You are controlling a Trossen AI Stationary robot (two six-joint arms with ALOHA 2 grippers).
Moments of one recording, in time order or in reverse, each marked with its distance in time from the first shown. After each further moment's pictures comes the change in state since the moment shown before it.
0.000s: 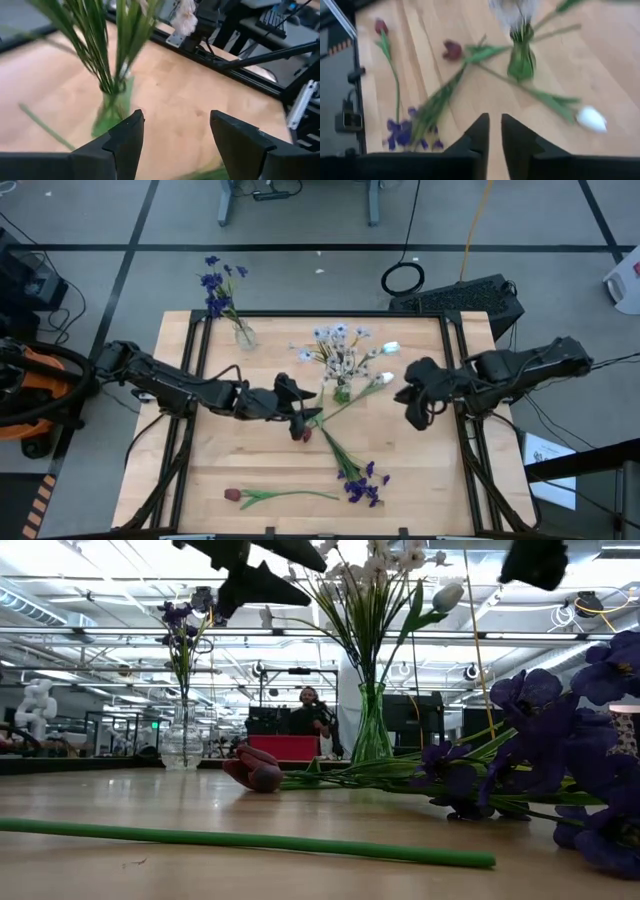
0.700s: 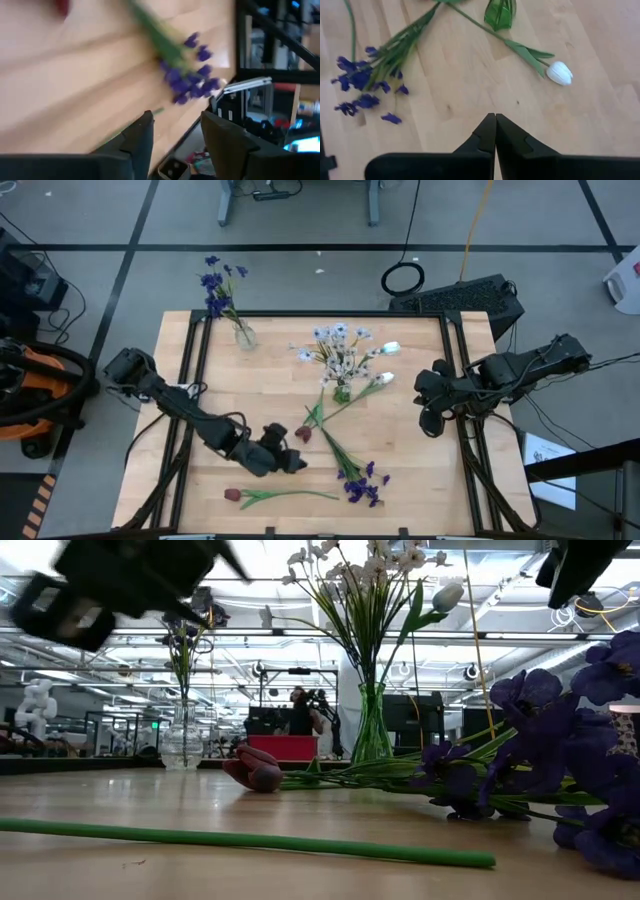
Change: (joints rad) left arm -0.298 0.151 0.000 -0.123 0.121 -1.218; right arm 0.071 -0.010 0.000 -0.270 0.010 -0.013
